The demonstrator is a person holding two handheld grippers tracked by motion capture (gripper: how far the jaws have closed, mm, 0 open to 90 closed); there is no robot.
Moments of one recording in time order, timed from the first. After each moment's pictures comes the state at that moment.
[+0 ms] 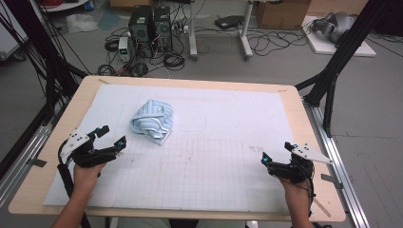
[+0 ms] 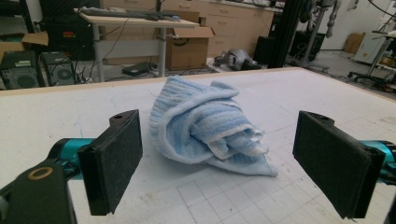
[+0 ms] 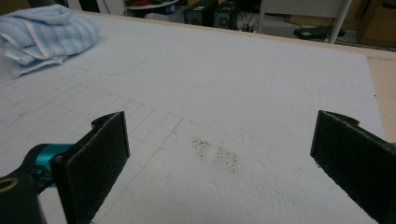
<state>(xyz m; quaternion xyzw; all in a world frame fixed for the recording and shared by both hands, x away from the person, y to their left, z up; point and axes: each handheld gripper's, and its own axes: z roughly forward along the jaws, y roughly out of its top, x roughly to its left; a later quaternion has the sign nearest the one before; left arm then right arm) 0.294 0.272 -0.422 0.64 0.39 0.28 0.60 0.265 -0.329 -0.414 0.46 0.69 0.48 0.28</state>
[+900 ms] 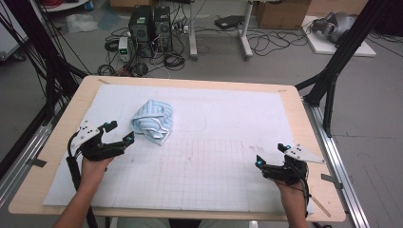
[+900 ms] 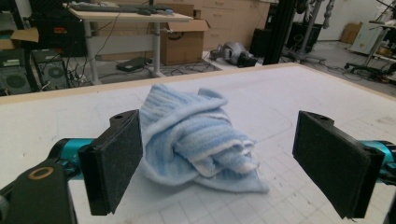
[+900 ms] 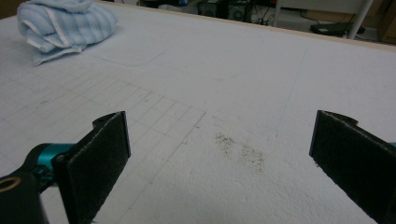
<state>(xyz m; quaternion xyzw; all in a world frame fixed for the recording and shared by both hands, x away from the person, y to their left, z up) 0.312 0.247 -0.407 0.65 0.39 0.27 0.59 0.264 -0.314 -0.416 0.44 0.71 0.48 0.27</state>
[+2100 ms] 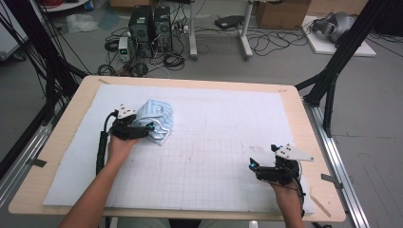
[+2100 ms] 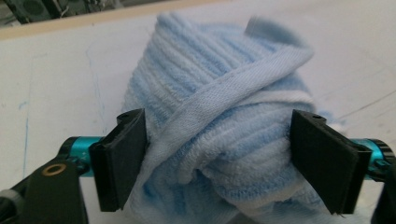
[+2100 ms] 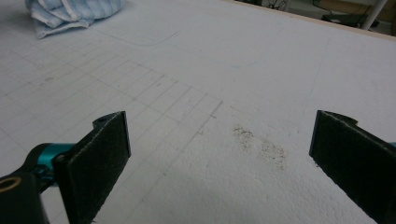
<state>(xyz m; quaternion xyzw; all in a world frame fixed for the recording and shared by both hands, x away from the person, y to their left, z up) 0.396 0.196 -0.435 0.74 0.46 0.26 0.42 0.267 -0.298 -0.419 0.42 0.75 0.45 0.26</state>
